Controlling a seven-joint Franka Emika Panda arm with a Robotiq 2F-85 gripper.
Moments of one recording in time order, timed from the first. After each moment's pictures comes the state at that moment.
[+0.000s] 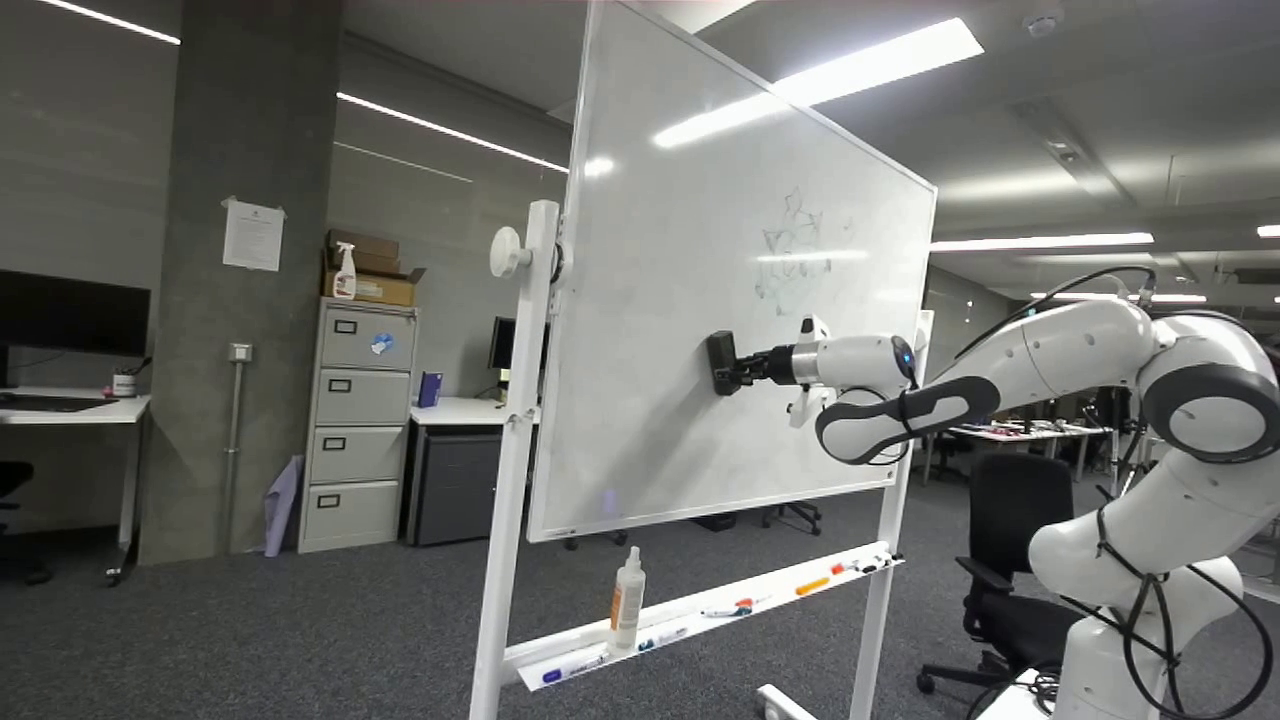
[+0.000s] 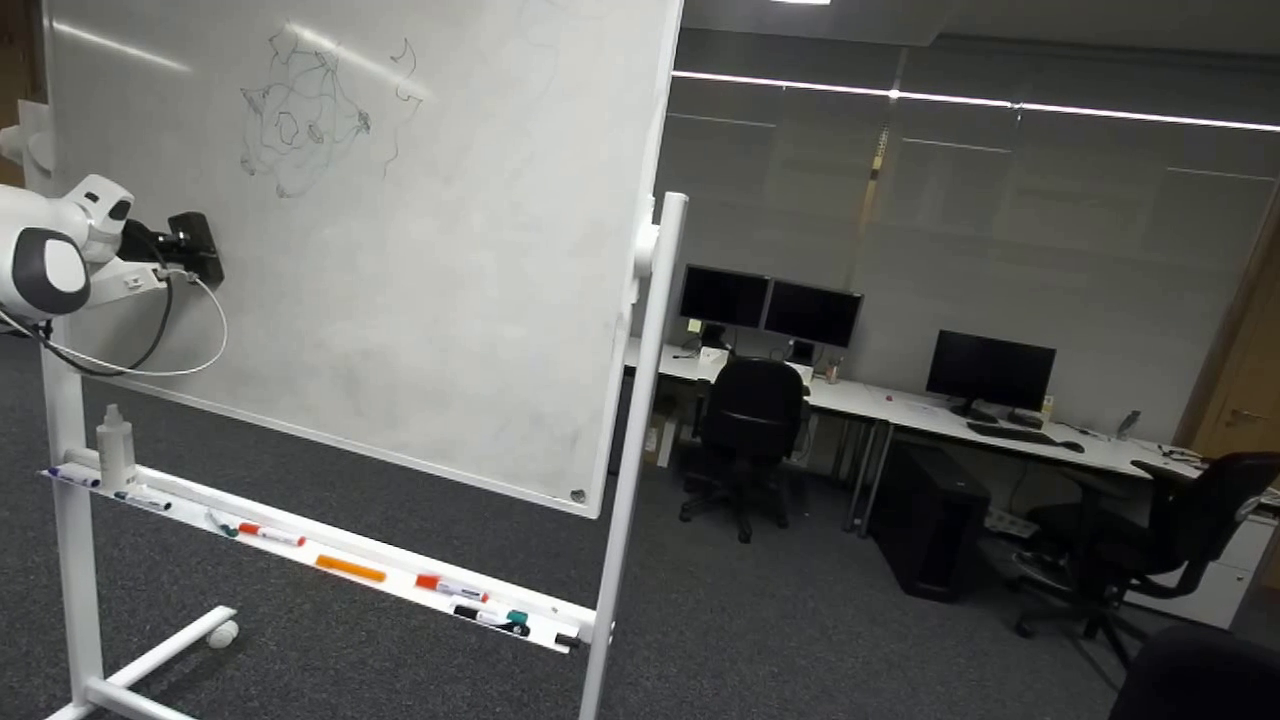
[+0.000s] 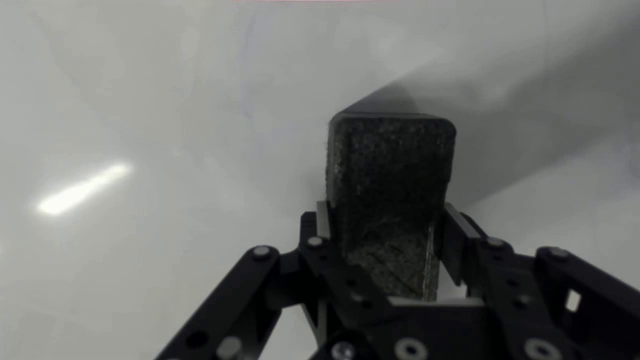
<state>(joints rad) -0.76 -0.58 1.09 -2.39 0.11 3.45 -0.01</state>
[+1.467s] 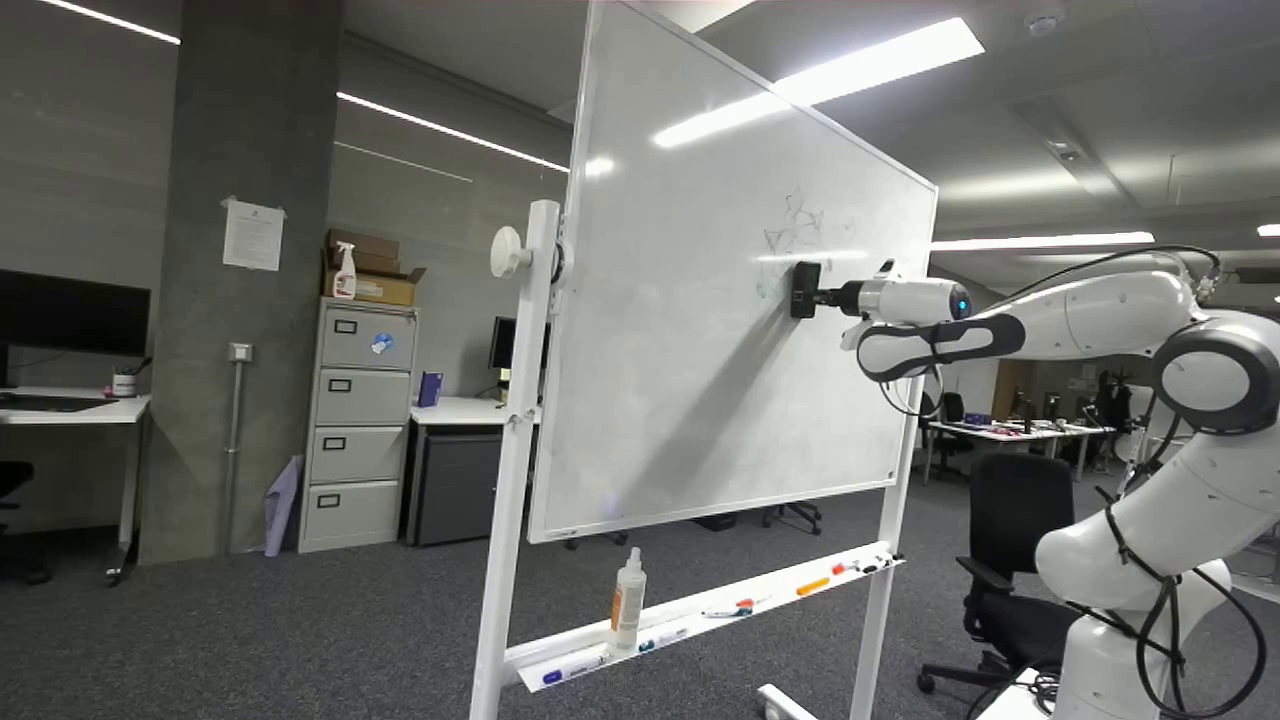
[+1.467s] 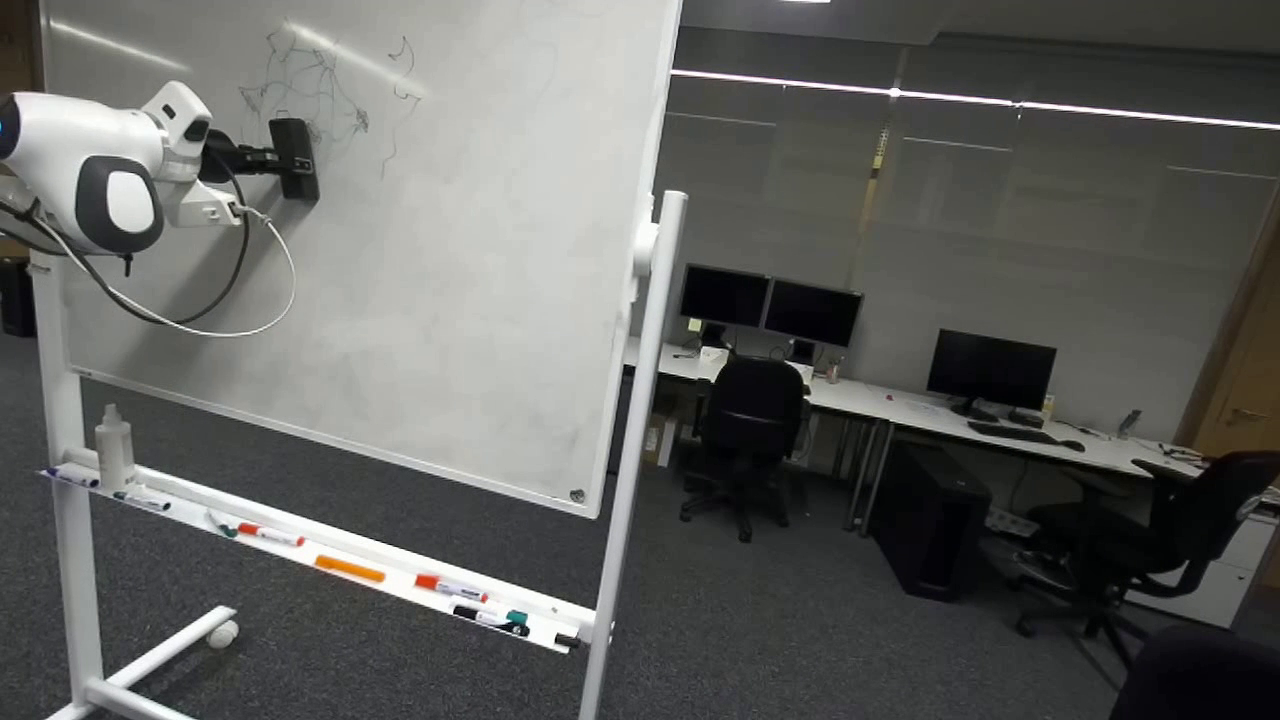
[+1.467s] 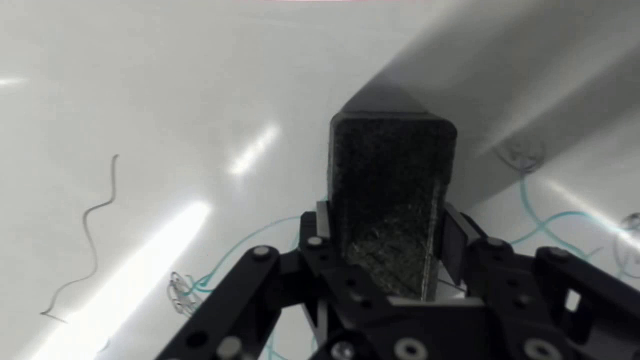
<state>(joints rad) -0.55 -0.54 0.52 -2.31 0.10 3.45 -0.01</state>
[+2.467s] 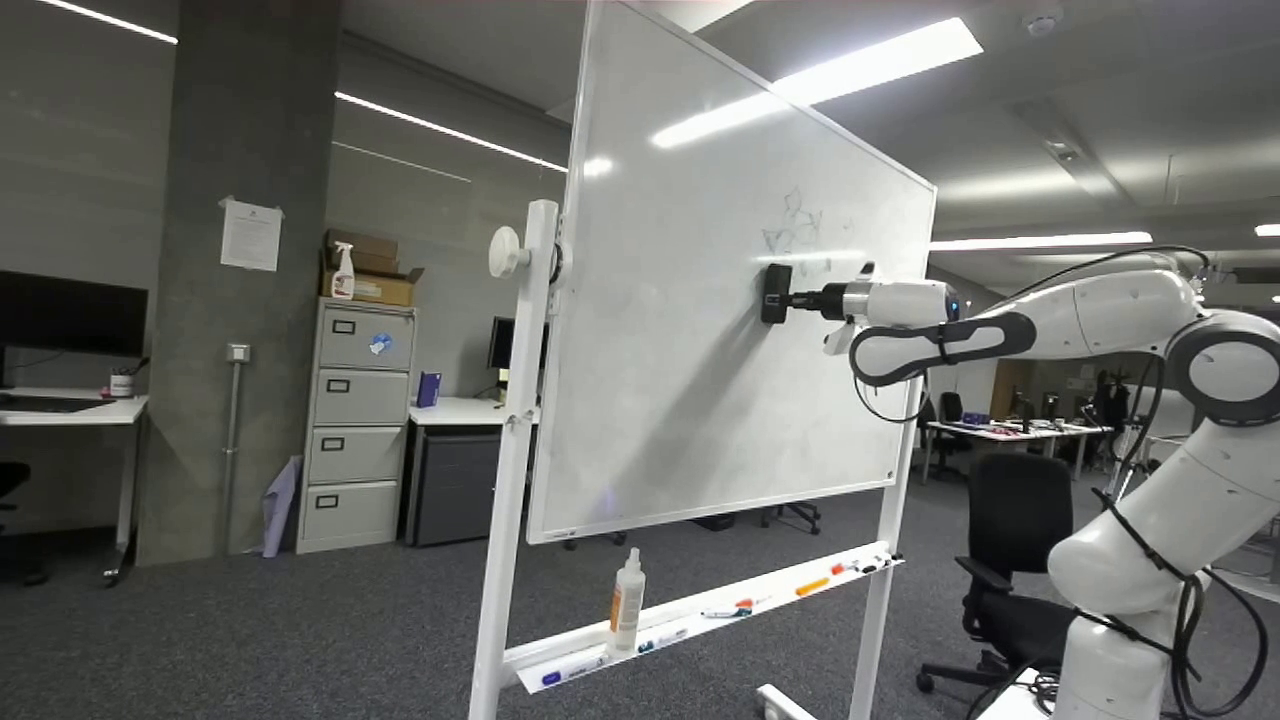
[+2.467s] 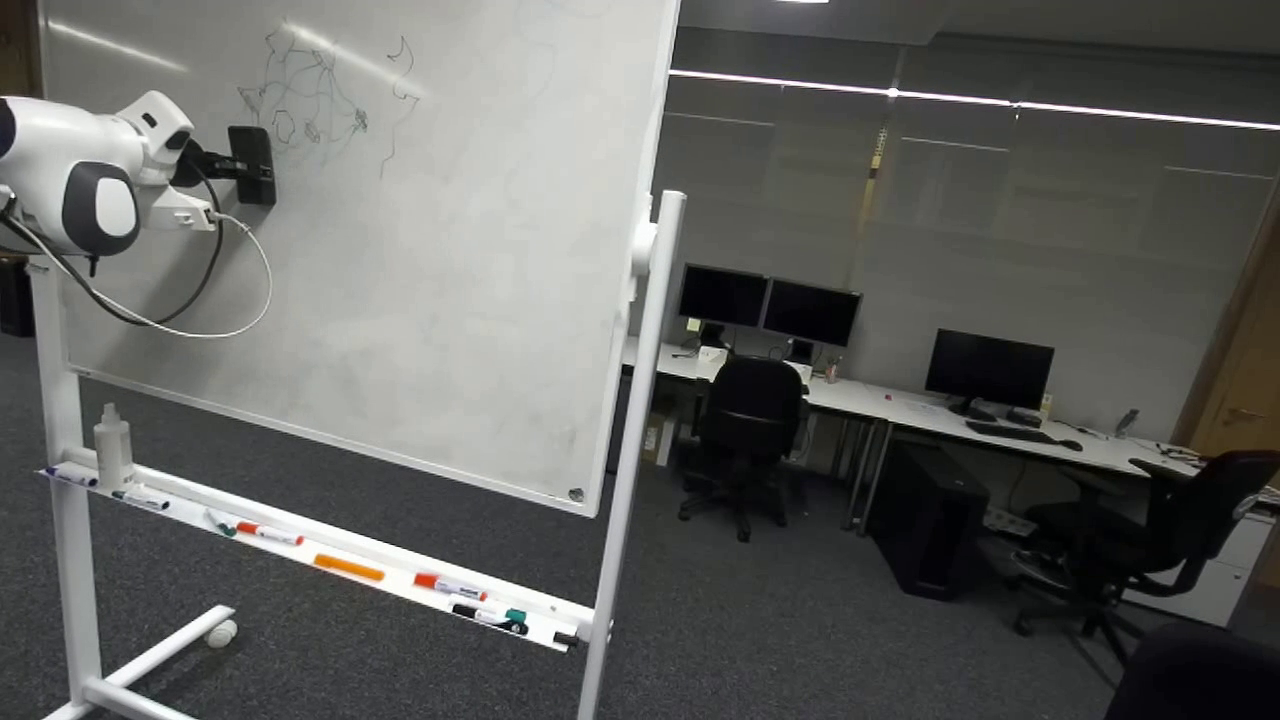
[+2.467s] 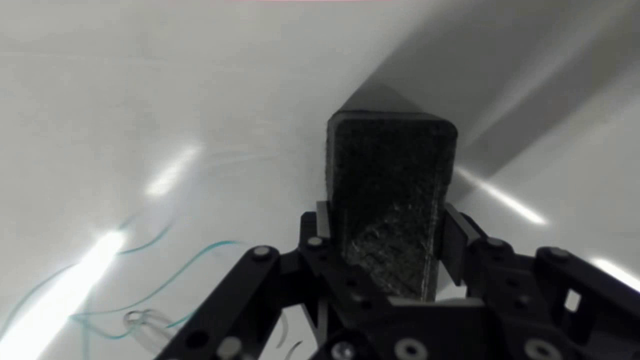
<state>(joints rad) -0.29 -0.47 0.45 -2.31 0.08 3.45 0.00</state>
